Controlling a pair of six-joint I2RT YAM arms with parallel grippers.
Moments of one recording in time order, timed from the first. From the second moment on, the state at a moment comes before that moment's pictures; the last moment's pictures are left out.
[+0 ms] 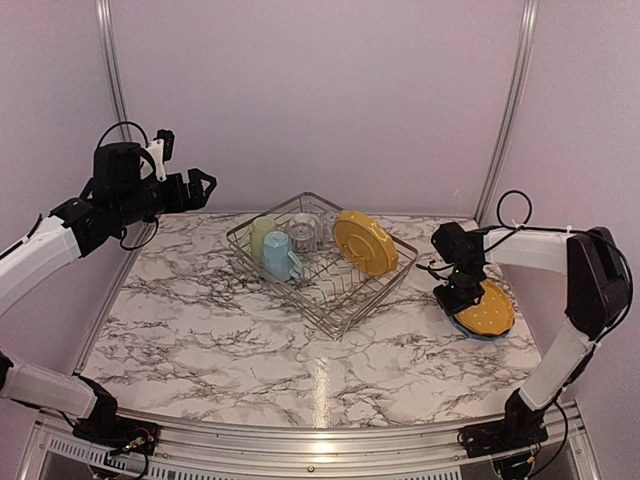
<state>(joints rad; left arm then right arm) -0.43 1.22 1.16 -0.23 -0.03 -0.29 0.34 1.66 1.07 -0.83 0.23 -0.01</state>
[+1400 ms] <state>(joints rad) -0.43 1.22 1.16 -0.23 -0.01 -0.30 0.37 1.36 1.24 -0.77 0.21 0.17</state>
